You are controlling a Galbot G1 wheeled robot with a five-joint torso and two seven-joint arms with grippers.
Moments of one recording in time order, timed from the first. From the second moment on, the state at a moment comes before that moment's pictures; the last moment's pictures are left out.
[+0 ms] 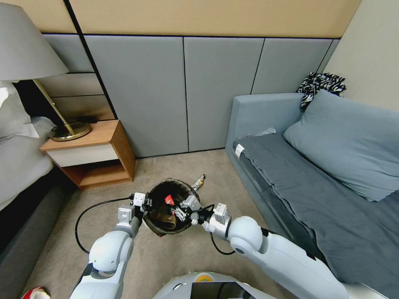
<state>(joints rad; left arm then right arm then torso) 1.50 -1.33 -0.62 -2.26 -0.08 0.66 0.07 -0.89 0.95 -0.34 2.19 0.58 -0.38 -0.03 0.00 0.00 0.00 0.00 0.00</state>
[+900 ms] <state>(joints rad) 1.51 -1.35 -0.62 -2.27 -0.07 0.67 0.07 -0.96 0.93 -0.11 2.32 0.69 -0.28 0.05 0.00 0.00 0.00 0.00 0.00</state>
